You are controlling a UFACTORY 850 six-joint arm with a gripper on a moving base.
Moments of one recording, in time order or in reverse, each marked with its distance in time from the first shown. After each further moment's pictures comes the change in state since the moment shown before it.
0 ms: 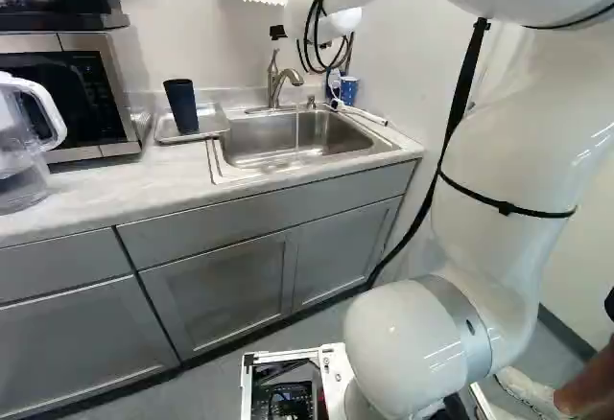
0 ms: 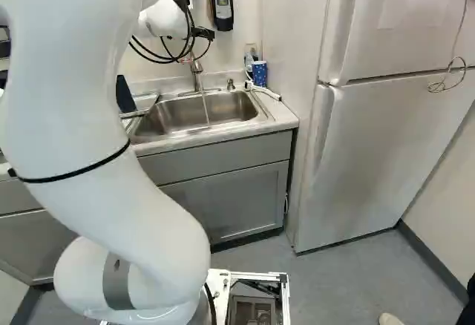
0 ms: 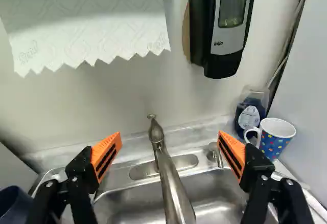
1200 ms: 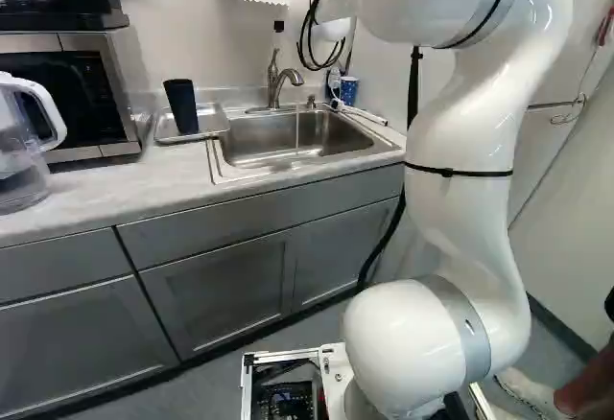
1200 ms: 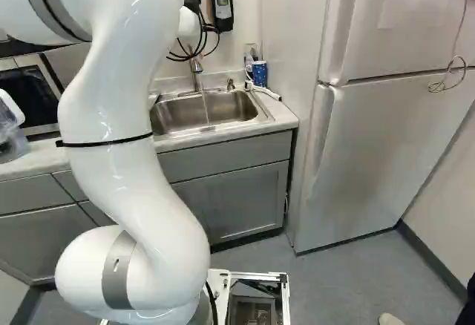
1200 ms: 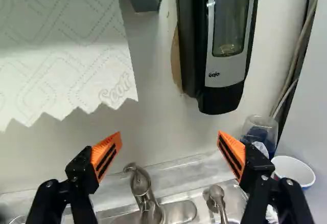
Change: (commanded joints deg) arm -2.1 -14.7 -16.5 0.0 3.7 0.0
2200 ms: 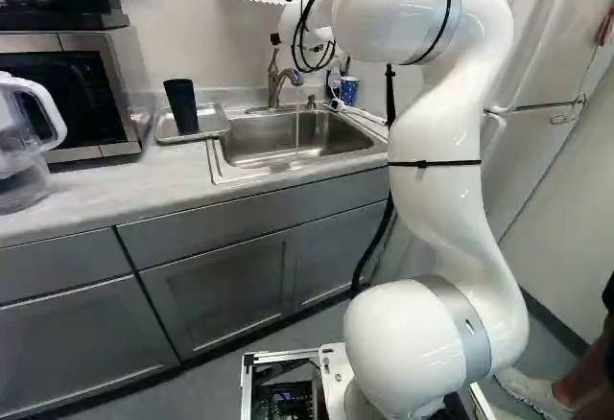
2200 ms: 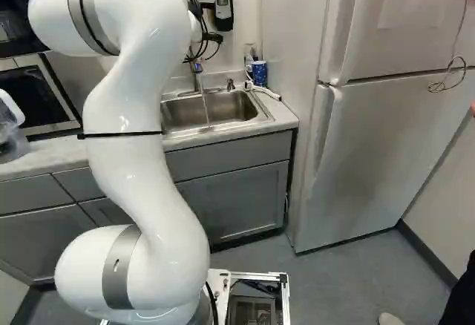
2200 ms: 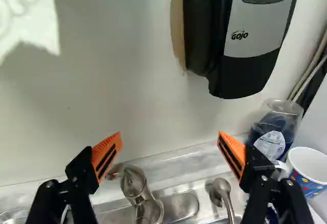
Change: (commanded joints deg) arm 0.7 -7.4 -9.0 0.0 -9.7 0.0
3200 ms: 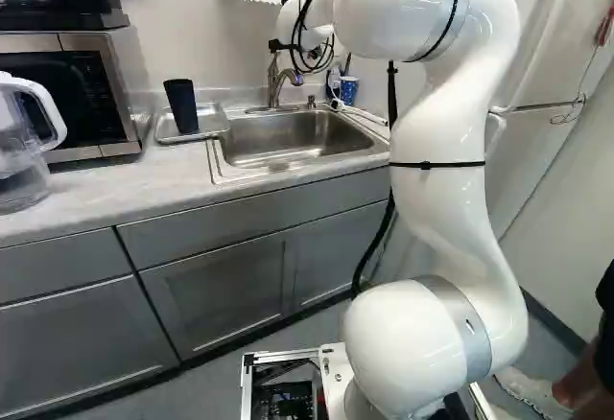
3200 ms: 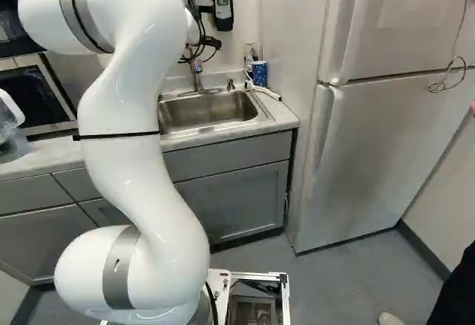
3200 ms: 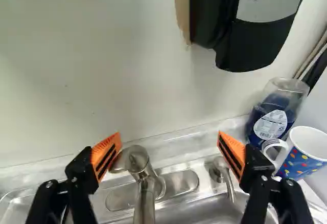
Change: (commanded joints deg) arm 1.1 2.3 2.8 0.0 -5.2 0.0
